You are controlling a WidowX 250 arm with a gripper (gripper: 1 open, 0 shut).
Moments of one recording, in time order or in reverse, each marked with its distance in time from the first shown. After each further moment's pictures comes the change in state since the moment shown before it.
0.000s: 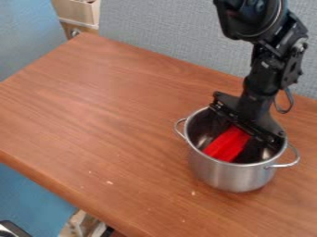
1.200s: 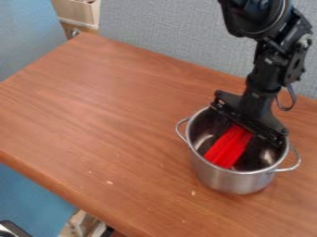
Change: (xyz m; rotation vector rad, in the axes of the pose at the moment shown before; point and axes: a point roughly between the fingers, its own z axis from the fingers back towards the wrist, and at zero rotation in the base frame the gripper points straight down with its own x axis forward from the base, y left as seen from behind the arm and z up) arm 0.000 0.000 0.004 0.004 0.031 0.032
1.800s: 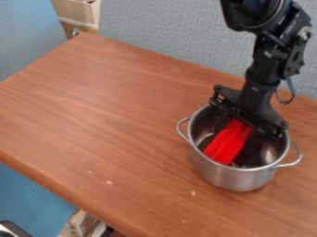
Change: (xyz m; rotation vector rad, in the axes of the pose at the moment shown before) arm 0.005 0.006 0.006 0.001 -0.003 0.019
